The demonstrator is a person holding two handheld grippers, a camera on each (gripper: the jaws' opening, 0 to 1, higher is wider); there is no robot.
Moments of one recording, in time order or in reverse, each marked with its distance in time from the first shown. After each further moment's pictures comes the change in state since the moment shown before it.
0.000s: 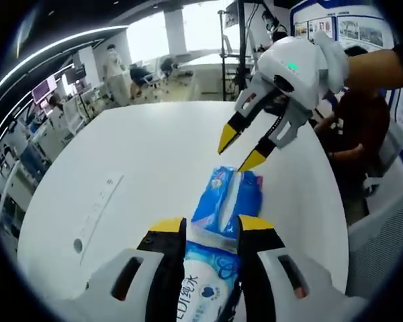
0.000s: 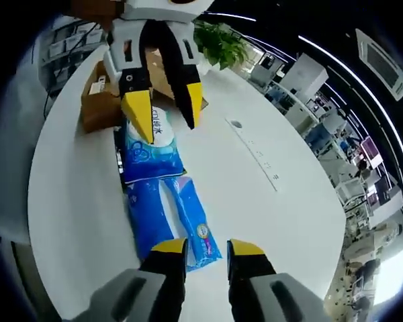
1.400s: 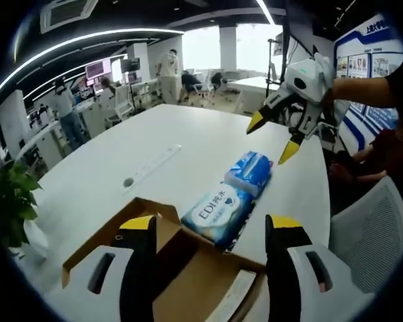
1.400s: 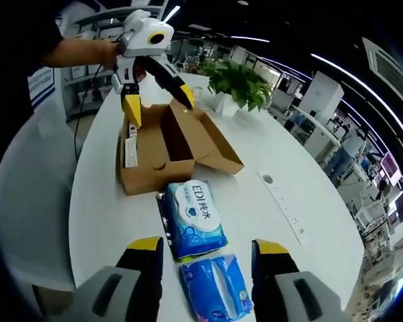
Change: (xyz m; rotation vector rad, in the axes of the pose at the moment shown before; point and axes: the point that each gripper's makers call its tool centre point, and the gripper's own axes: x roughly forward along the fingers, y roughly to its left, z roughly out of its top) left arm -0.183 0.022 -0.090 -0.246 -0.120 0.229; right arm -0.028 0.065 0.126 -0.050 -0.183 0.169
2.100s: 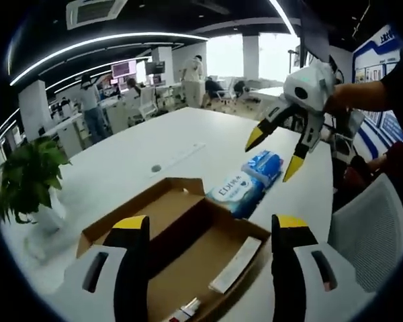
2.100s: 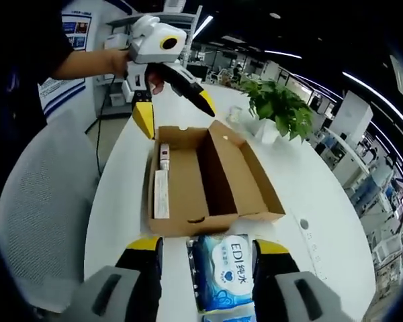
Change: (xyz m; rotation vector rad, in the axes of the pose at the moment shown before) left arm -0.074 0.016 -0.033 -0.079 -0.051 0.119; right arm 0.051 0.060 0.084 -0.112 -0.088 0.191
